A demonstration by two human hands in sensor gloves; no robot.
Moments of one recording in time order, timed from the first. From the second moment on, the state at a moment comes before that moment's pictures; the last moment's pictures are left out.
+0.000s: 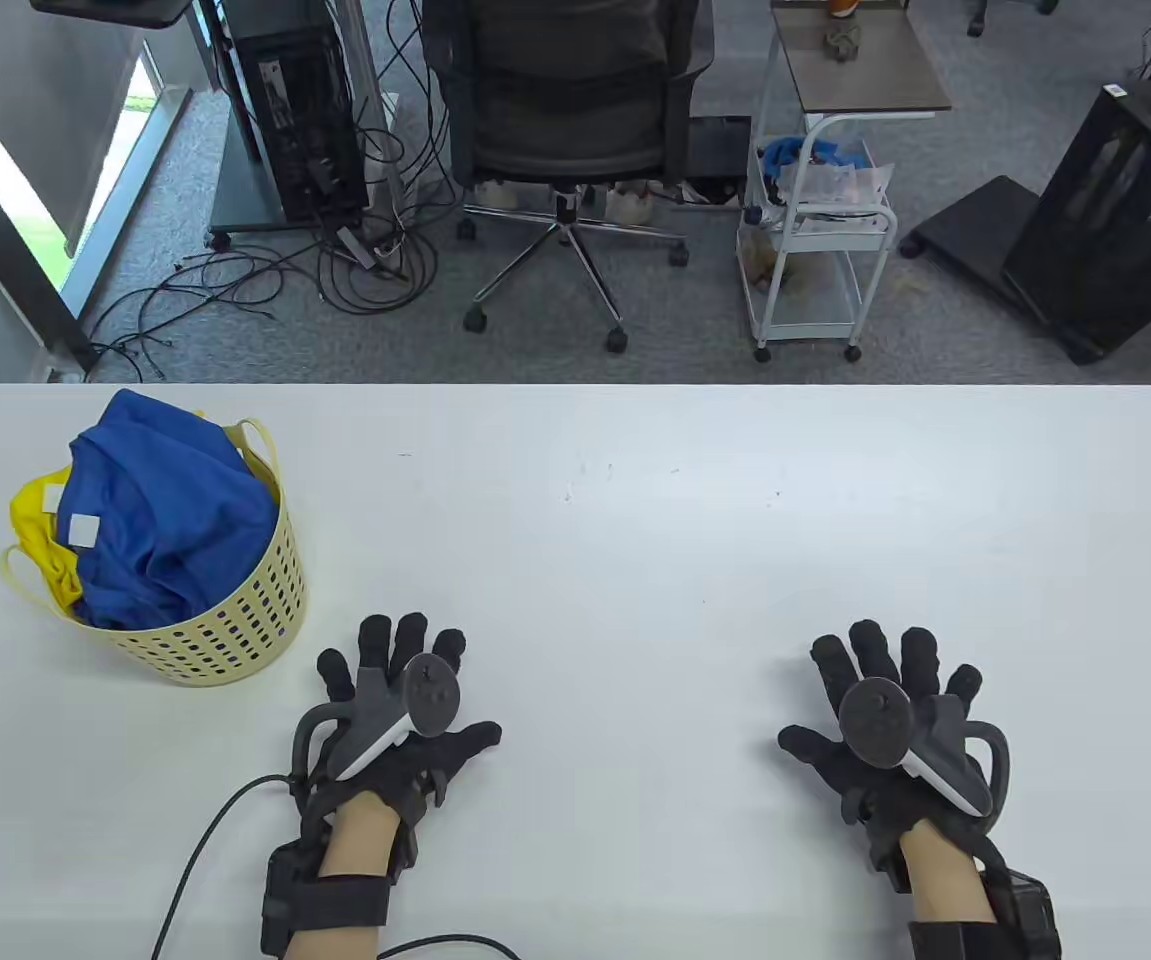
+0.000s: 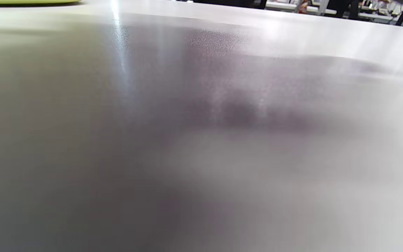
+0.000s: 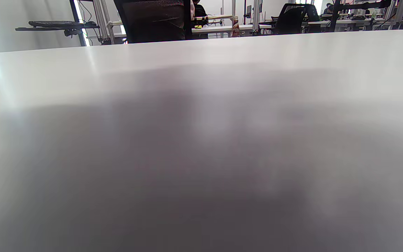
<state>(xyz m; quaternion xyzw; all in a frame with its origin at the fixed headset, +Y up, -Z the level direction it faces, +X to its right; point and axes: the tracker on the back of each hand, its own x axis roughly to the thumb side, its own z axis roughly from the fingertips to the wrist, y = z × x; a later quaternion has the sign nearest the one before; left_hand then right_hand) -0.200 -0.771 -0.294 -0.17 -0.01 0.03 0.98 0.244 -0.754 -0.266 0.00 0.05 1.00 0.07</state>
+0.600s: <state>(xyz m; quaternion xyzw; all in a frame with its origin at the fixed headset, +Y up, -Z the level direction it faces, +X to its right) -0.195 -0.762 -0.294 -0.16 0.00 0.01 0.99 0.237 -0.754 -0.266 0.03 0.04 1.00 0.09</state>
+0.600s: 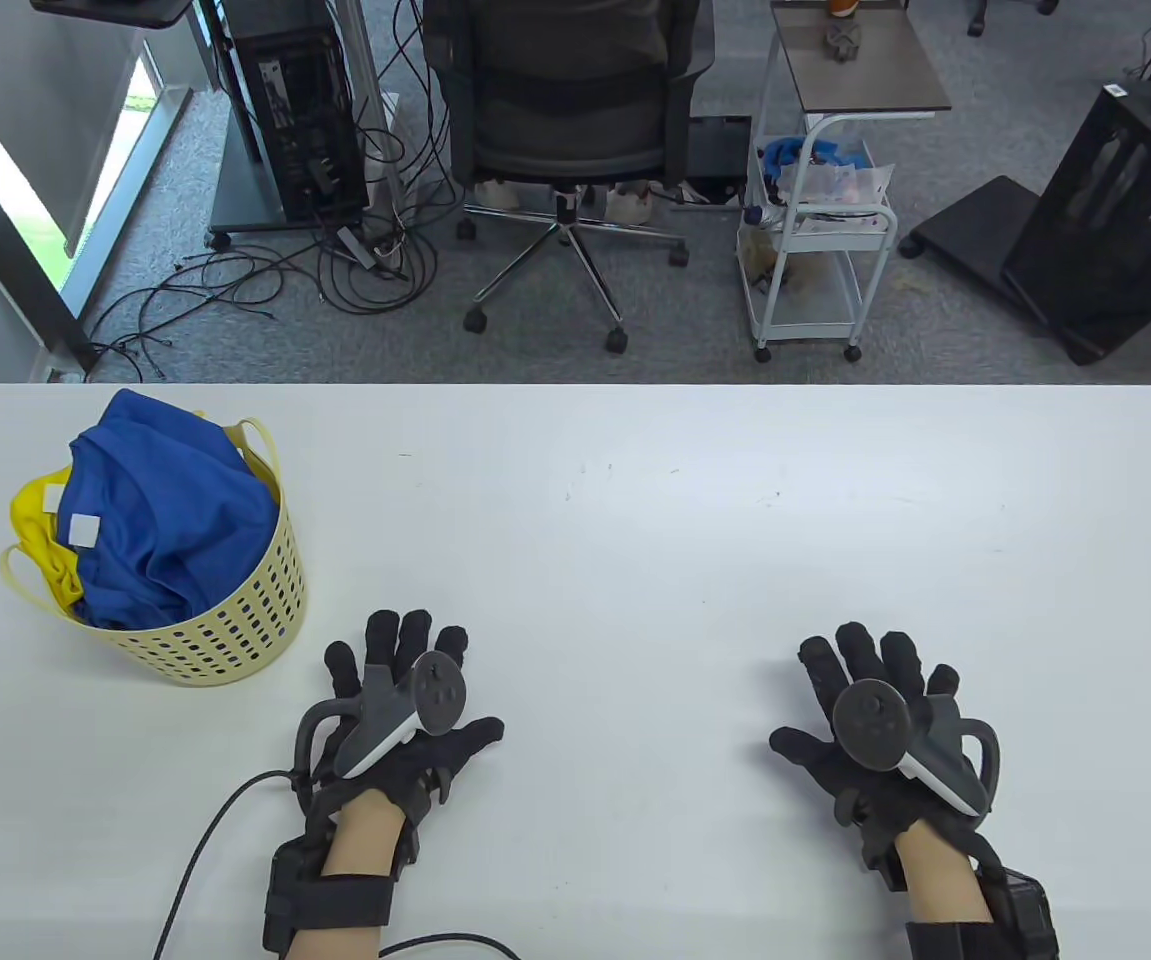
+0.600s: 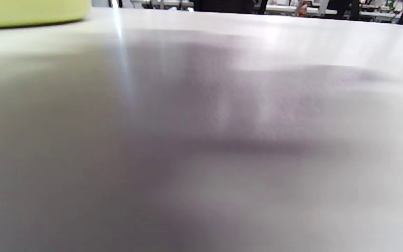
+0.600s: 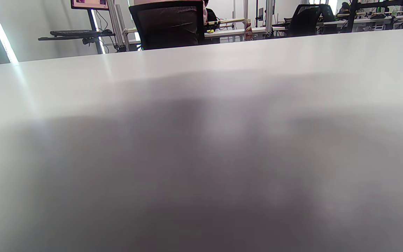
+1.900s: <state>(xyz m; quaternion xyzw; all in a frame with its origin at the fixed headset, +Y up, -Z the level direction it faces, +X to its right) -0.381 -0.610 -0.359 -0.06 0.22 -0.07 0.97 0.242 -0.766 -0.271 0.02 0.09 0.99 0.11</state>
